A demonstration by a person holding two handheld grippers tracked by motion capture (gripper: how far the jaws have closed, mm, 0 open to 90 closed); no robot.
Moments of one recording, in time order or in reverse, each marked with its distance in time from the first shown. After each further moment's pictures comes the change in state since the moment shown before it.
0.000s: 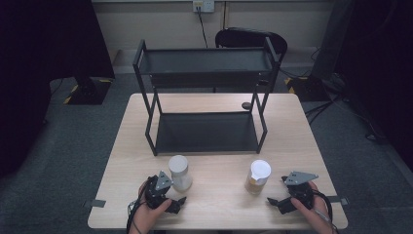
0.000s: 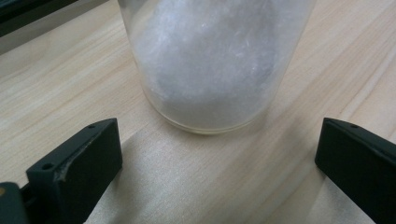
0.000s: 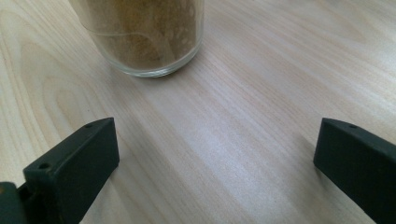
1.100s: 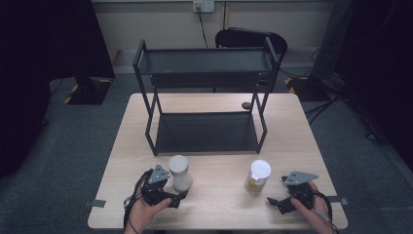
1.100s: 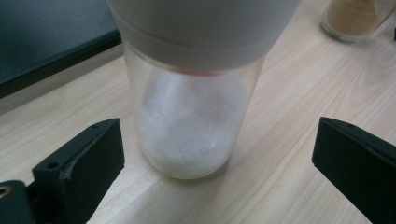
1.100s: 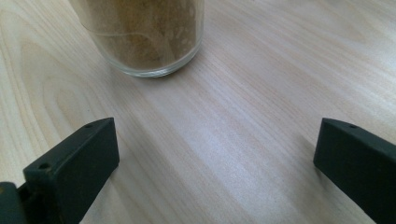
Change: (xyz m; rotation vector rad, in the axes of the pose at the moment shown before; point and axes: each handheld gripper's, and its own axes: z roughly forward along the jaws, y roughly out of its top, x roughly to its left) left arm 0.008 0.016 -0.029 -0.104 -0.070 -0.071; right arm 0.000 0.000 0.000 0.000 0.000 0.000
